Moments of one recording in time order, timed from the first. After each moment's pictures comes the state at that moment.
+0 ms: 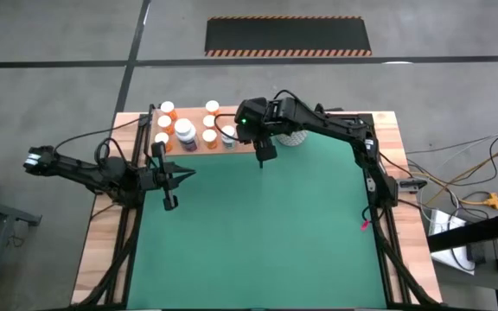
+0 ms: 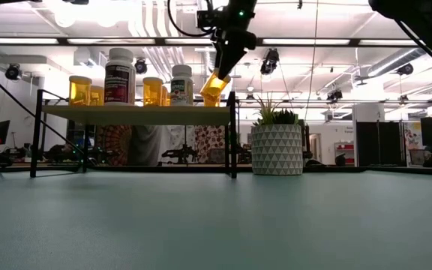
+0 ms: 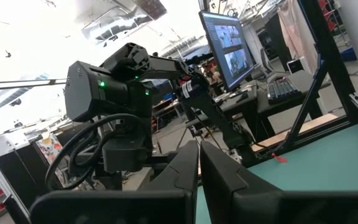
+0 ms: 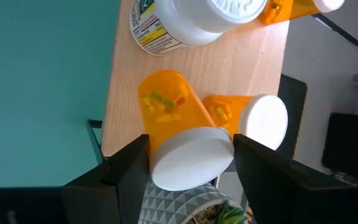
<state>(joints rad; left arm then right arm) -0.24 0.54 0.41 0.41 -0.33 0.56 -0.24 2.14 2.35 -1.30 0.26 -0.59</state>
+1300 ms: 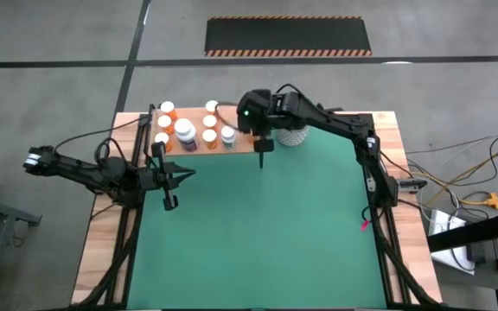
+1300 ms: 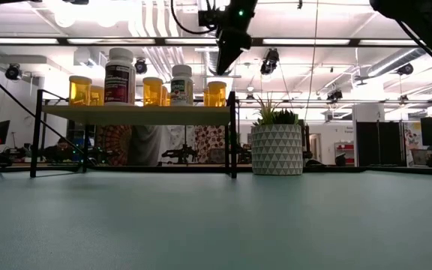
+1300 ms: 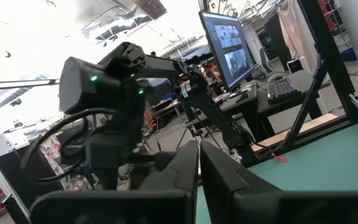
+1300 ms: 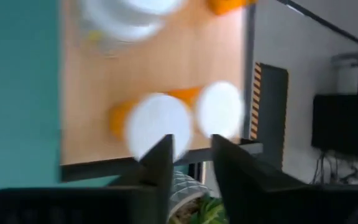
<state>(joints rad) -0.24 0.54 0.41 0.41 -0.33 0.56 -0.26 2.12 2.36 -1.27 0.32 -0.54</state>
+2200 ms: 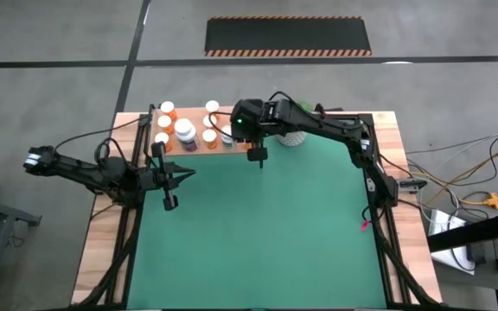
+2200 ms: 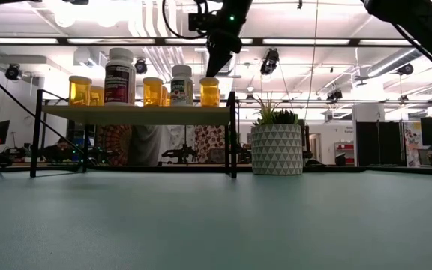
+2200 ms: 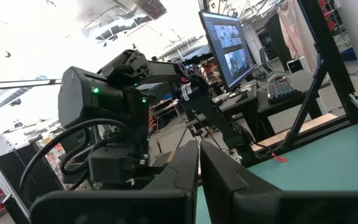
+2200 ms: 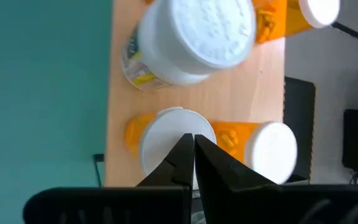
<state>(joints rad) -0.24 0.54 0.41 0.41 -0.33 0.56 -0.24 2.18 2.36 -1.22 0.23 -0.48</state>
